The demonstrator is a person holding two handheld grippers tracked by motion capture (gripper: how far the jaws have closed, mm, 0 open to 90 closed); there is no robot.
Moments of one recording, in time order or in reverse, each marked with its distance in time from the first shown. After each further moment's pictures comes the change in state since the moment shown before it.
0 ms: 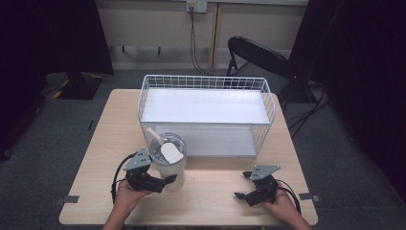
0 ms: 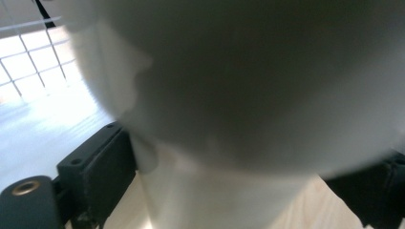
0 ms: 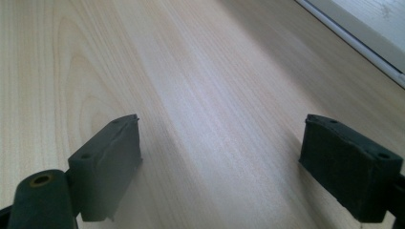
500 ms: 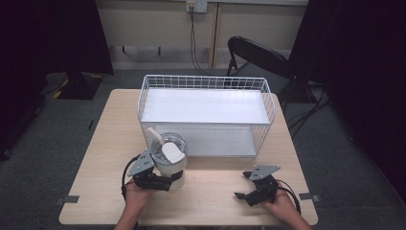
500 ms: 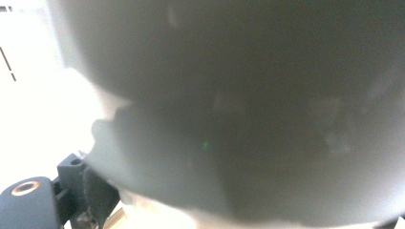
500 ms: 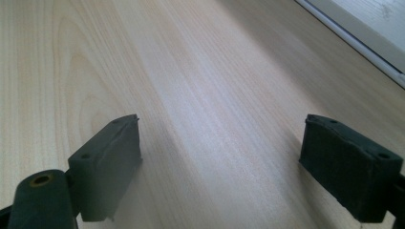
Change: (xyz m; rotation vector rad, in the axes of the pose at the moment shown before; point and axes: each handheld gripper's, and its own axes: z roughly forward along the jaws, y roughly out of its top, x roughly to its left) left arm -0.008 -0.006 0.011 -0.140 0.054 0.031; right arm 0.000 0.000 0.000 0.000 0.000 0.000
